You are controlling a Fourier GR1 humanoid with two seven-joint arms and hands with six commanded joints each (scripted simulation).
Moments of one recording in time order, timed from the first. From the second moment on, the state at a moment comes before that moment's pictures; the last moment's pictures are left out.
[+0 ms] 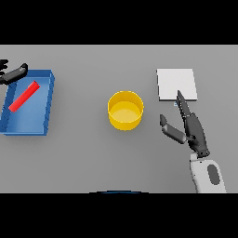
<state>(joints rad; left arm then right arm) -0.71 0.93 -0.67 -1.09 0.33 0.16 0.61 0.00 -0.10 0.09 -1.58 0.16 0.03 -0.10</state>
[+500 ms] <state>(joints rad) -0.72 0.89 -0.67 -1.04 0.30 0.23 0.53 -0.06 -0.13 0.14 -1.60 0.30 -0.02 0.01</state>
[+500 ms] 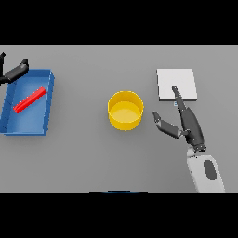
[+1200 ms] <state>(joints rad) -0.68 0.90 -0.66 -1.10 0.32 0.26 0.49 -0.44 -0.37 0.43 -1.45 0.59 0.30 -0.09</state>
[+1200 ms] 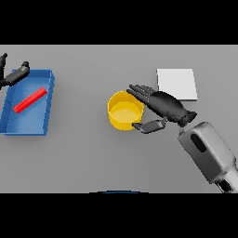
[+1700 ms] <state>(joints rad) -0.67 0.89 -0.64 -1.09 0.35 0.26 0.46 -0.58 -0.38 0.58 -1.33 0.70 0.40 -0.17</state>
